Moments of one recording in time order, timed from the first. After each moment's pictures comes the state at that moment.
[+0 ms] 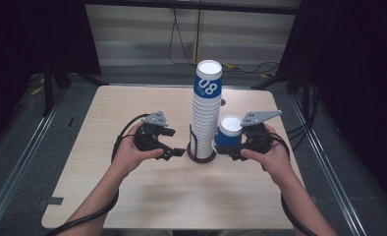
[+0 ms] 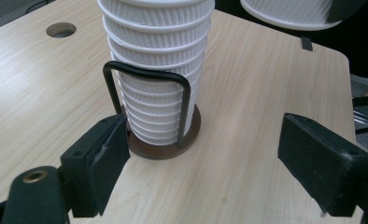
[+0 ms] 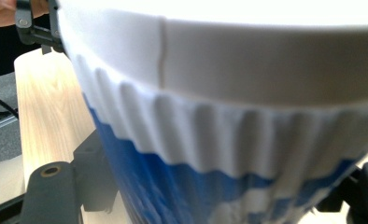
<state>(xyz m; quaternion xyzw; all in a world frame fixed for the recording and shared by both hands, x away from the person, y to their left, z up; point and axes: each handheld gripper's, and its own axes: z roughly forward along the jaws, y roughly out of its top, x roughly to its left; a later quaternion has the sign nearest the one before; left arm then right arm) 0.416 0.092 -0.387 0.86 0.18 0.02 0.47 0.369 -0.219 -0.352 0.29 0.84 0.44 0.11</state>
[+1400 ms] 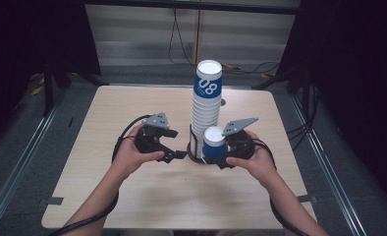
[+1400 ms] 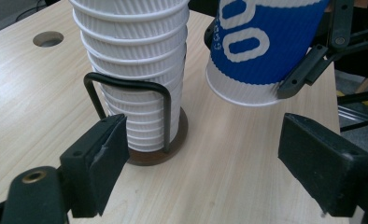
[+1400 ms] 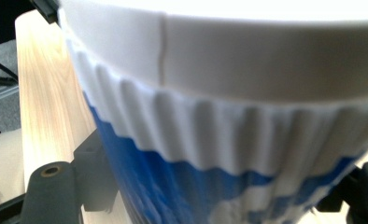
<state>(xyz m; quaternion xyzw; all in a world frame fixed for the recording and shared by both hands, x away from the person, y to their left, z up) 0.408 0.089 -0.383 0.86 0.16 0.01 0.48 0.375 -0.187 -0.384 0.27 0.88 0.40 0.08</state>
